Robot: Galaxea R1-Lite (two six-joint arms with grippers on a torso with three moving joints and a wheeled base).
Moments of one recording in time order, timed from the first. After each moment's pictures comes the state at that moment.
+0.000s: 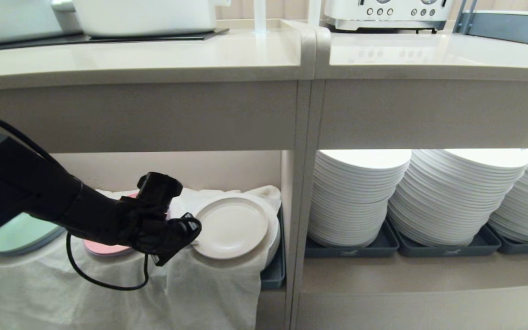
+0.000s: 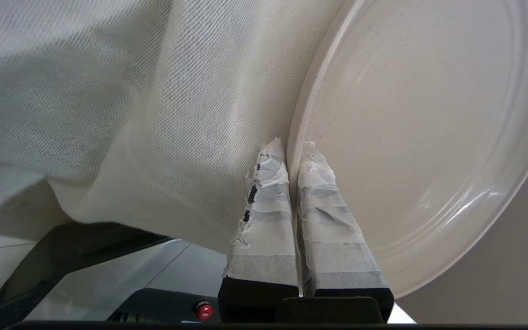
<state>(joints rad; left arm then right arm) -0.25 2.03 -0.94 -0.12 -0.10 -0.95 0.00 0.00 0.00 -0.01 -0.04 0.06</state>
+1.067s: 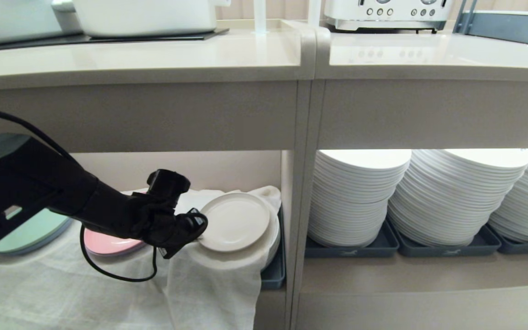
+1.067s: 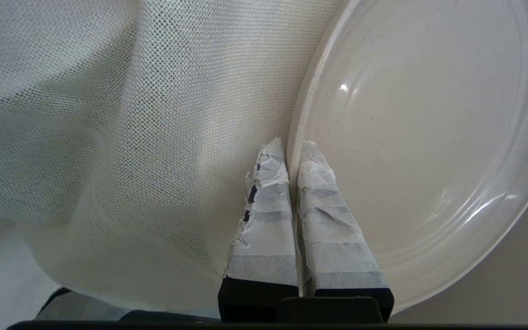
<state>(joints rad) -0.27 2.09 -1.01 -0.12 -0.06 -0.94 0.00 0.00 0.00 -0.01 -0.04 0.06</state>
